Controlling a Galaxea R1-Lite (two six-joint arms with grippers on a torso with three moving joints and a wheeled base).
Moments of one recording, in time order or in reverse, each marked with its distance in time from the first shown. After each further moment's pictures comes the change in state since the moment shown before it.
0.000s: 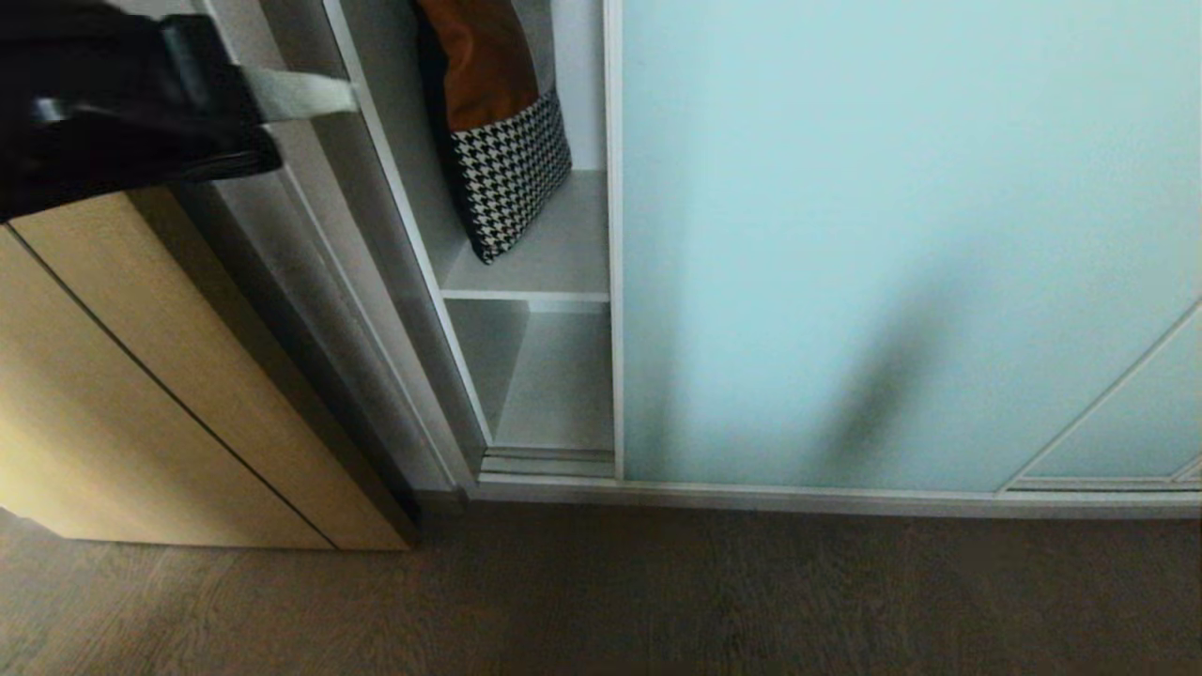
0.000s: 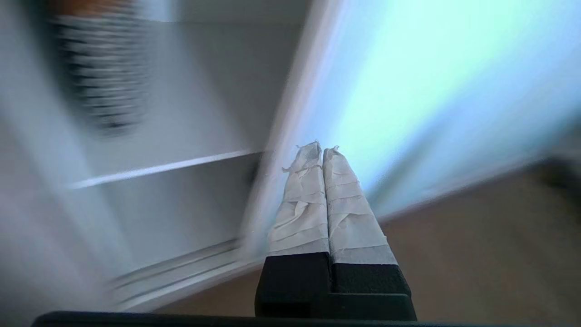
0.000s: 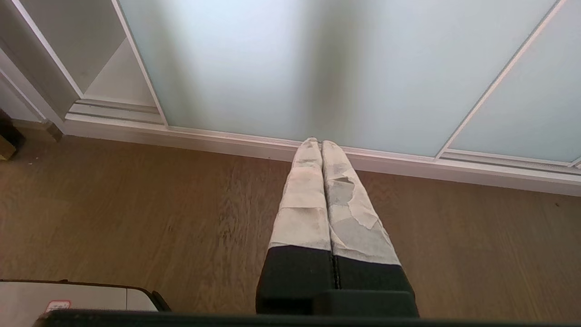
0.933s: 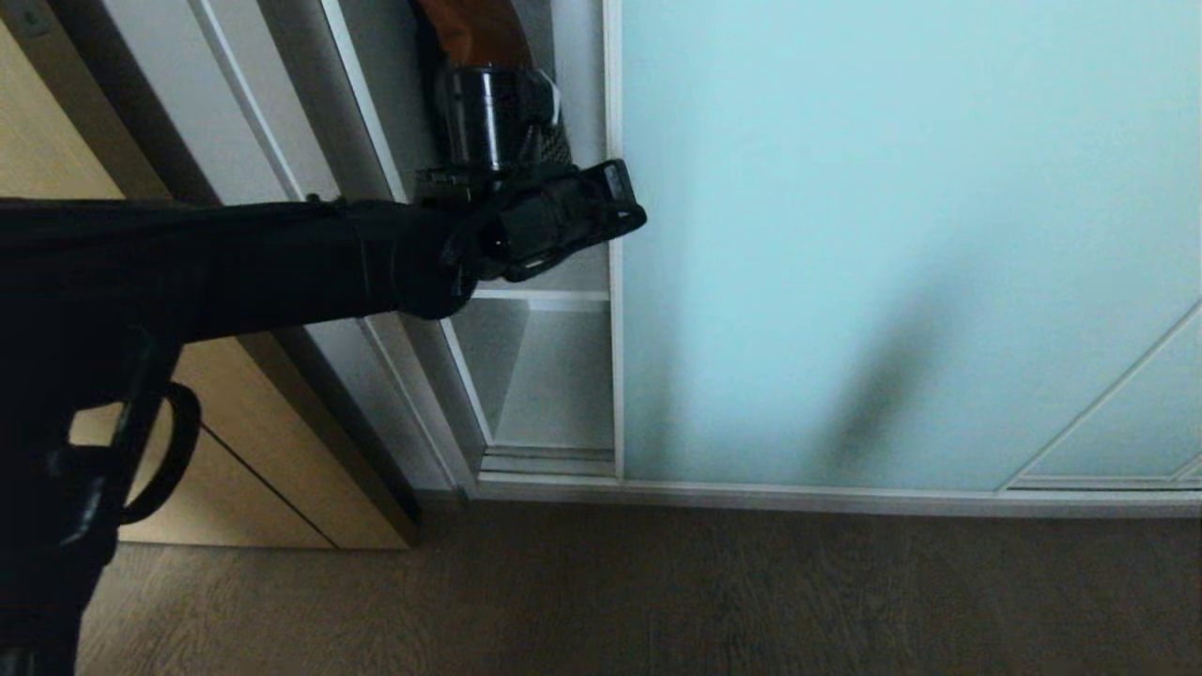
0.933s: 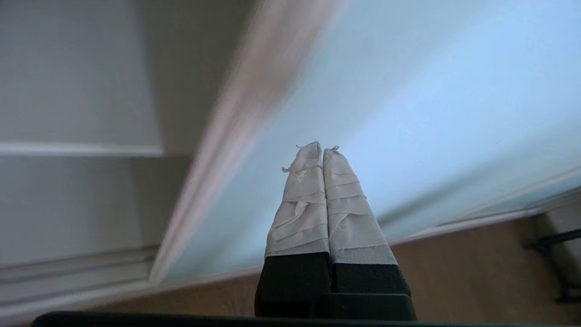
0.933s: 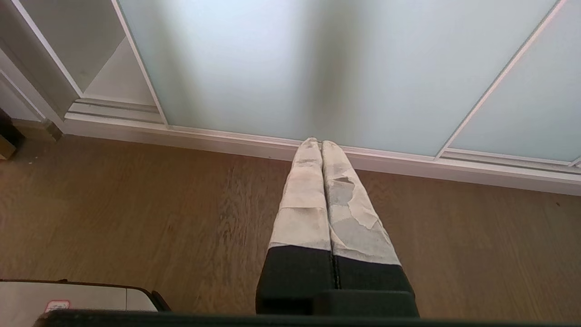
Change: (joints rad) left arm -0.344 0.698 -0.546 -0.078 0.441 -0.212; right arm 0.000 0.000 0.000 0.000 0.000 0.000
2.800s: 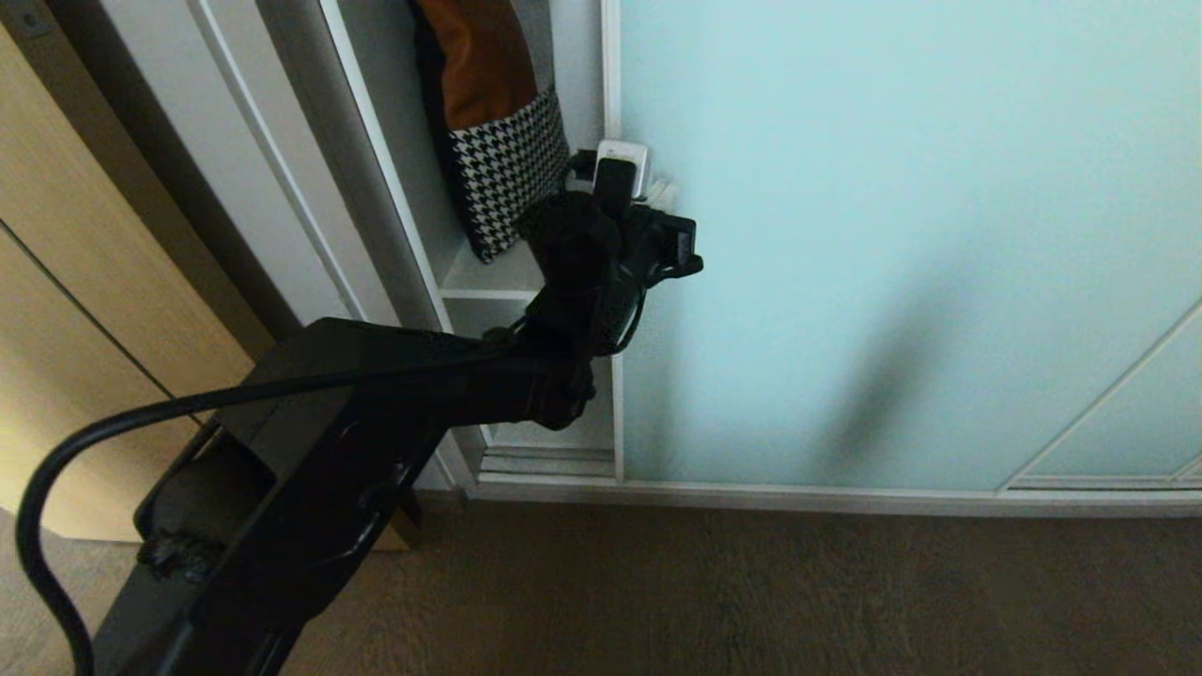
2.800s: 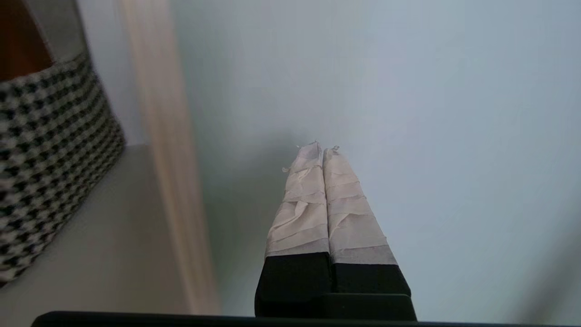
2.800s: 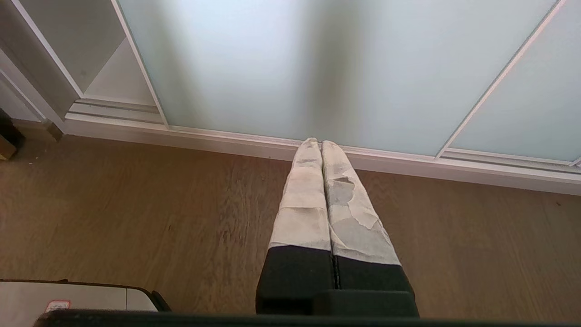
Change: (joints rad) left arm -0.070 0.292 -0.009 -0.769 0.086 0.536; right arm 0.000 0.001 0.000 0.000 0.000 0.000
